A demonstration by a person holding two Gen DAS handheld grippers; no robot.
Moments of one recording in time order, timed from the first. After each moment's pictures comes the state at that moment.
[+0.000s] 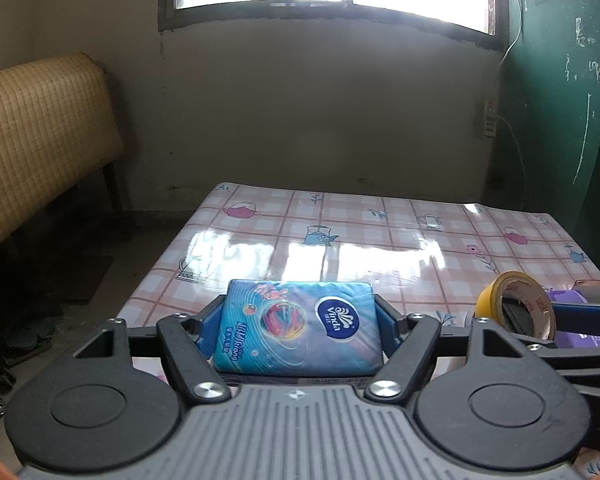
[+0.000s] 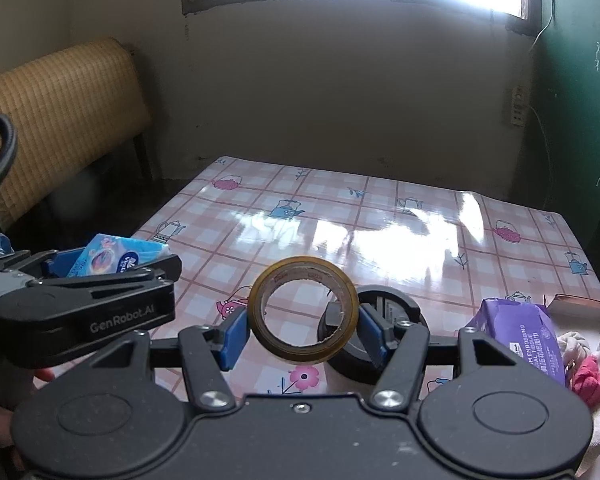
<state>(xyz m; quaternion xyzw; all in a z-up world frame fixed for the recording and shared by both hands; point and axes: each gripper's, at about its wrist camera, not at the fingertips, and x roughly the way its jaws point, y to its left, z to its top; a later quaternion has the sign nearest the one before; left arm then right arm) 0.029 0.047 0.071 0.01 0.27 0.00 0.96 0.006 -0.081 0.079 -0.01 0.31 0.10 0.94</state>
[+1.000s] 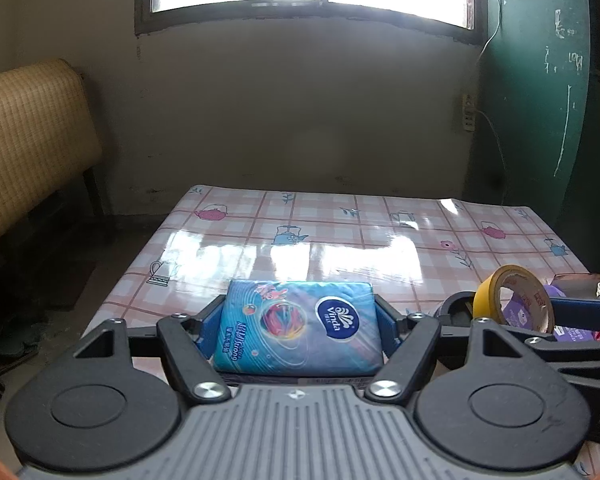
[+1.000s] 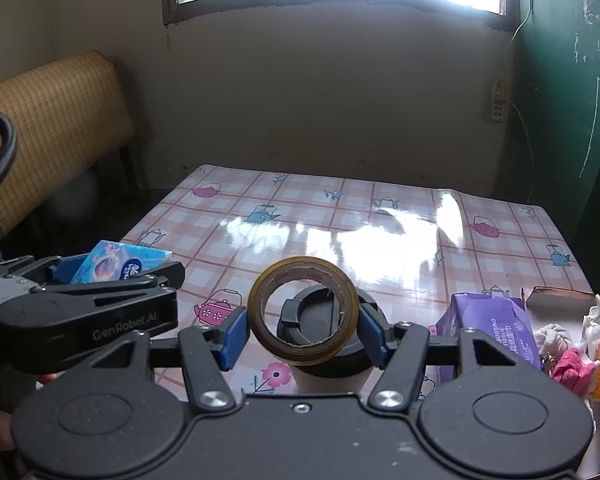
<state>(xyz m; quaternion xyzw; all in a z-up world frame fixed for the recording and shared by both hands) 0.029 0.027 0.071 0.01 0.27 -0.02 0.96 -0.002 -0.099 0.082 0.01 0.31 0.07 0.95</state>
